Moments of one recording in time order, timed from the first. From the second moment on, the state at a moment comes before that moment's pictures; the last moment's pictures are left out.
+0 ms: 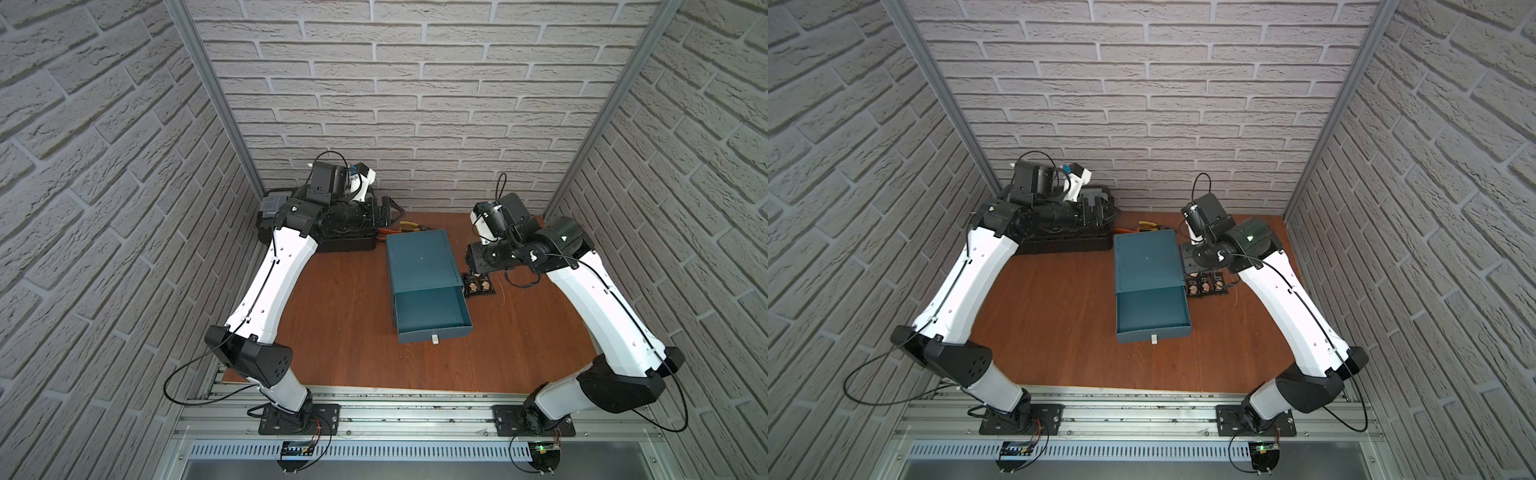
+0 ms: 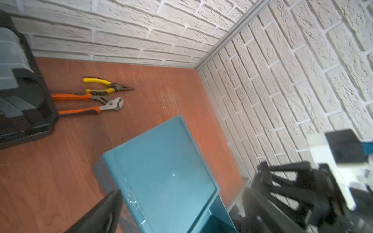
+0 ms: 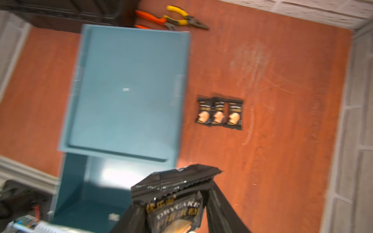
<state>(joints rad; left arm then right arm) -0.41 1.64 1.97 -0.95 0.55 -0.40 0.49 1.51 1.94 -1.46 0.18 0.28</state>
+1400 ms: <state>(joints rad) -0.79 1.66 1.95 -1.31 0.37 -0.29 -0.02 1.99 1.47 -0.81 0.14 -0.25</state>
